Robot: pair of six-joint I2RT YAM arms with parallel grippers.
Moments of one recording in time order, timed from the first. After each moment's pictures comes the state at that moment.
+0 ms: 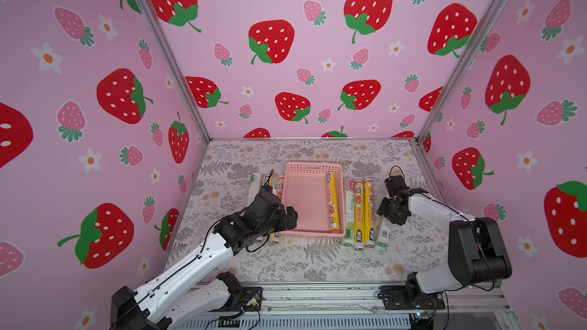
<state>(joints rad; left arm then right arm) -0.70 0.97 0.84 -0.70 -0.05 -0.78 0.12 1.53 0.85 -0.71 0.15 0.66</state>
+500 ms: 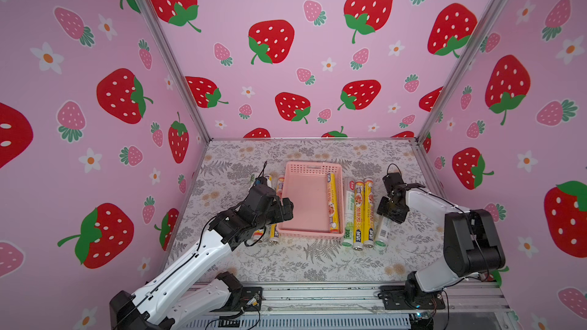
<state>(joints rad) -0.63 0.98 0.90 -0.71 -0.08 -0.73 0.12 1.56 0.90 -0.76 0.16 0.64</state>
